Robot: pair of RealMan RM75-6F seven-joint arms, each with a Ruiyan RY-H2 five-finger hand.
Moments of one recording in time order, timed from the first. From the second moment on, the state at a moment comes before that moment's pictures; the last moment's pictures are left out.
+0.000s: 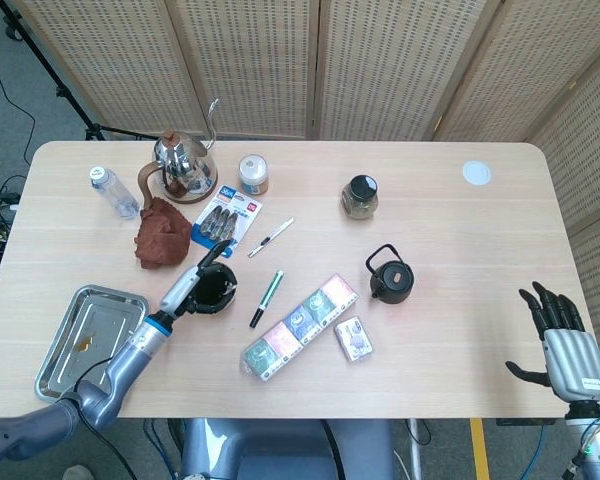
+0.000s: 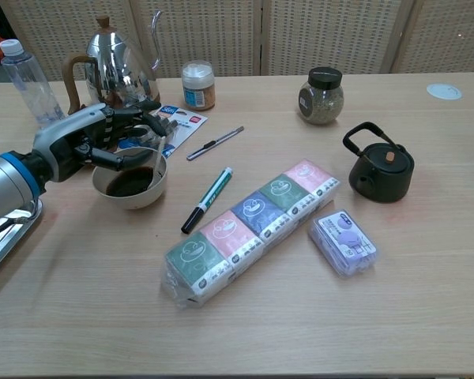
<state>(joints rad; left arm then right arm) -0.66 -1.77 -0.05 -0.96 1.55 1.10 -1.06 0.10 -1.11 0.06 -1.65 -1.46 1.41 0.01</state>
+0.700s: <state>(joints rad) -0.51 -1.55 -0.02 -1.20 1.55 1.31 -0.52 0.09 -1.09 0.05 -1.68 -1.51 1.44 0.04</state>
